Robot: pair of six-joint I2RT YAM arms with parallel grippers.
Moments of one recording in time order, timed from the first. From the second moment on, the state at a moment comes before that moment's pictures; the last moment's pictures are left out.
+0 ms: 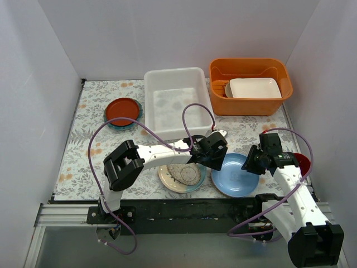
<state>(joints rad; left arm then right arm) -1.14 1.94 1.44 -0.43 -0.07 -0.65 0.11 0.84 0.62 -0.86 -0.09 0.49</state>
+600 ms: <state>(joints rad) -1.14 1.98 1.53 -0.48 -0.13 -0.64 0.11 0.83 0.54 -0.82 -0.15 0.50</state>
